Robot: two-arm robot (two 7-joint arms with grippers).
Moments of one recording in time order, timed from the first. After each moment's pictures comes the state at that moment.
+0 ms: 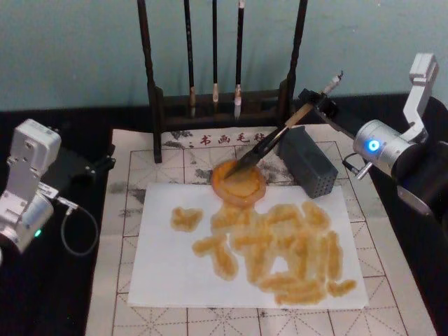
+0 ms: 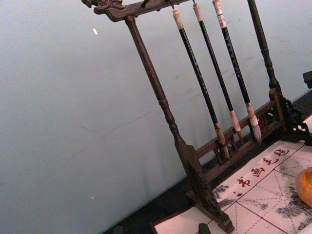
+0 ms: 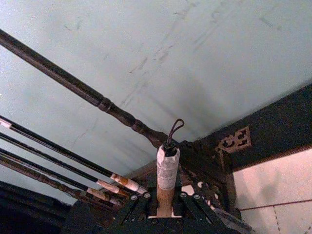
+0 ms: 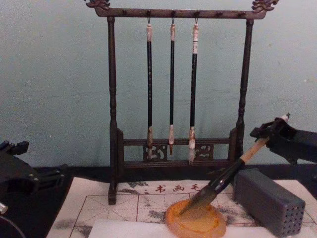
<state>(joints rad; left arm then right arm) -0.20 0.60 0.45 -1.41 -0.25 -0.12 0.03 0.55 0.31 -0.38 -1.03 1.26 0.30 0.19</state>
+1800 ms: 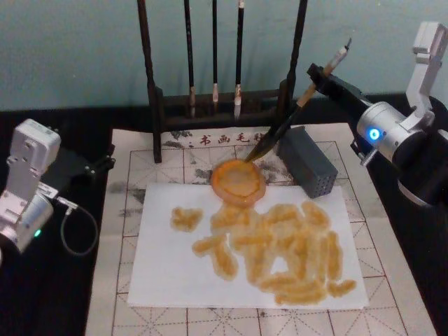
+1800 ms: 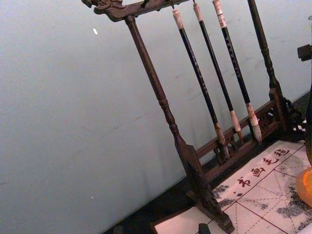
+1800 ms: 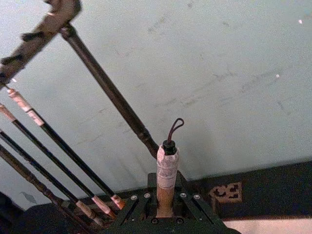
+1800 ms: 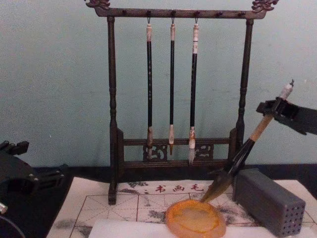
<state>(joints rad) -0.20 0.60 0.45 -1.41 -0.25 -0.12 0.03 0.53 0.34 -0.40 -1.14 1.01 0.14 0.16</state>
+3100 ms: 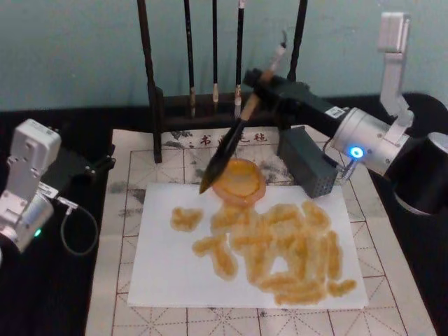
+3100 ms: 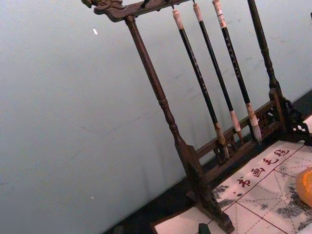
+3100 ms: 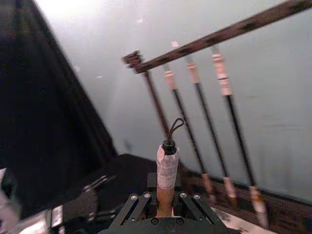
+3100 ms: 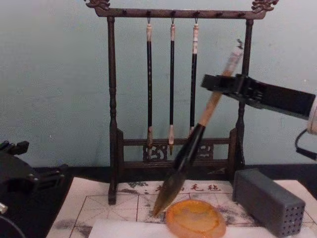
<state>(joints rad) -0.20 0.60 0.45 -1.41 -0.25 -0.12 0.03 0.47 0.42 -0.49 -1.36 0.92 0.15 0.51</state>
